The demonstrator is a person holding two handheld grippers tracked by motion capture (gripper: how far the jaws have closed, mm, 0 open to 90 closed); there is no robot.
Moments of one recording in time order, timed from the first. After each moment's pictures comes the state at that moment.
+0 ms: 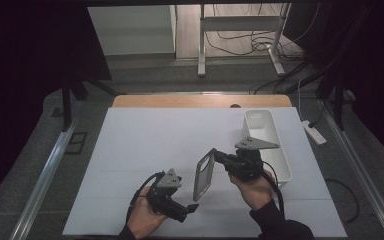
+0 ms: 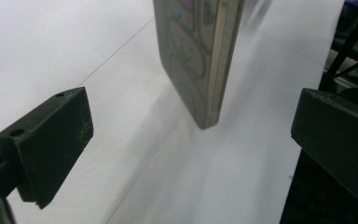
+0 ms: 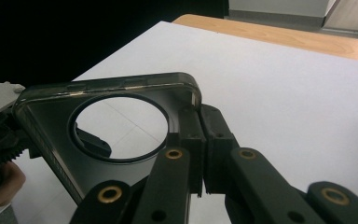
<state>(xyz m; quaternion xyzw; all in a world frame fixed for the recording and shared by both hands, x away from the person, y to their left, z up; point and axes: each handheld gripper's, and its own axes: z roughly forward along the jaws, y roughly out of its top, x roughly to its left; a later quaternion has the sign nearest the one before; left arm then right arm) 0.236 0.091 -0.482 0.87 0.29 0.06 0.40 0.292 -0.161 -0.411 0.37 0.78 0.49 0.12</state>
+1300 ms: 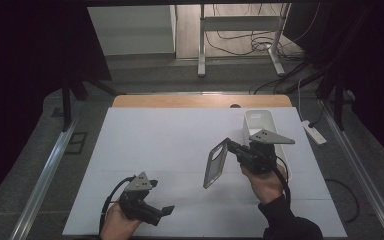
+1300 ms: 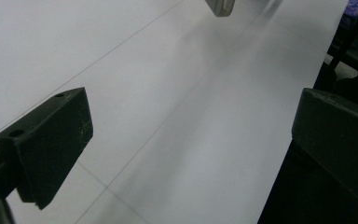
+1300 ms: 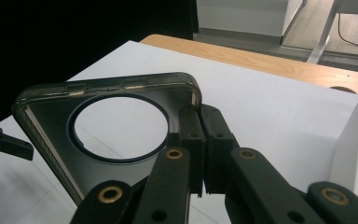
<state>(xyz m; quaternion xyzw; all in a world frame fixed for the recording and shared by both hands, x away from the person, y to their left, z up) 0.217 0.153 -0.483 0.84 0.33 0.05 0.42 0.300 -0.185 -0.393 0.39 0.76 0.49 0.18</state>
